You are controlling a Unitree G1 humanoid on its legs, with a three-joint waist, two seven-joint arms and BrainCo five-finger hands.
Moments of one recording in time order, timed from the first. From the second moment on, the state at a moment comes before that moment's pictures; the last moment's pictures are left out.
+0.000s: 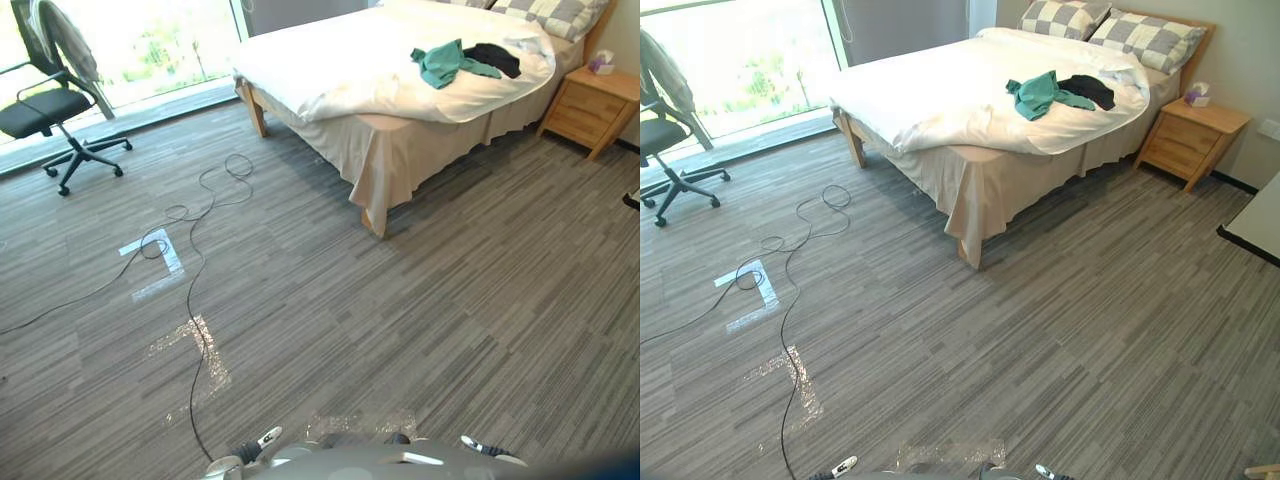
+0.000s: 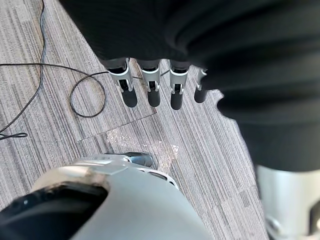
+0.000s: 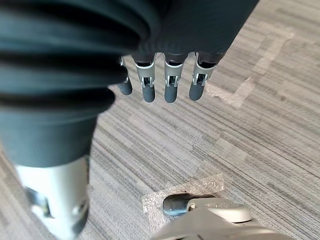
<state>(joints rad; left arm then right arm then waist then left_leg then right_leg) 0.11 0.16 -0.04 1.04 -0.34 0.25 0.04 0.05 -0.15 0.02 1.12 0.29 0.24 -0.38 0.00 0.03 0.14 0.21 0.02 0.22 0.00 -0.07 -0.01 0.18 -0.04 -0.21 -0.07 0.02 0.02</state>
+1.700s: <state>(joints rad) 0.05 0.19 -0.11 1.09 0.06 0.19 -0.05 0.10 -0.05 -0.35 1.08 0.32 0.13 -0.26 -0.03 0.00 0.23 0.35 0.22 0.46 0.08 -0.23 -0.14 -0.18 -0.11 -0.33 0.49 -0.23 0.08</state>
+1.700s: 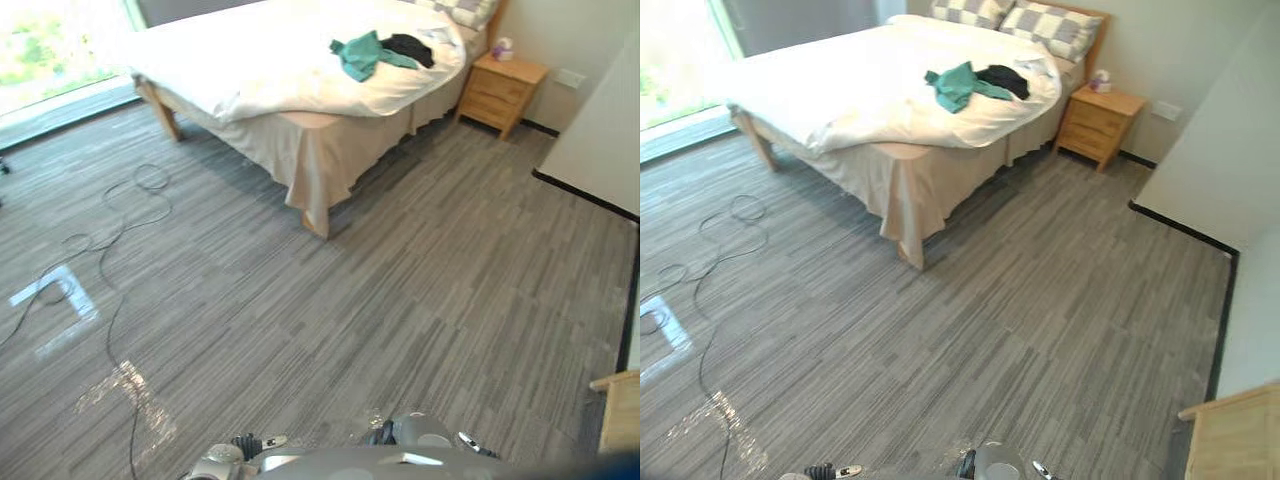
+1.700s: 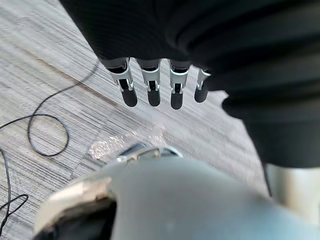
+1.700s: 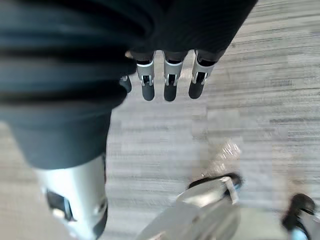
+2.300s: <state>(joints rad) 0.07 0.14 -0.02 1.00 -0.11 0.05 0.02 -0.06 -0.12 -0.35 1.13 0.11 0.10 -0.15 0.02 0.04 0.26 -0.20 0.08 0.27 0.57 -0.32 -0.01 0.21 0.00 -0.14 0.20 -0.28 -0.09</state>
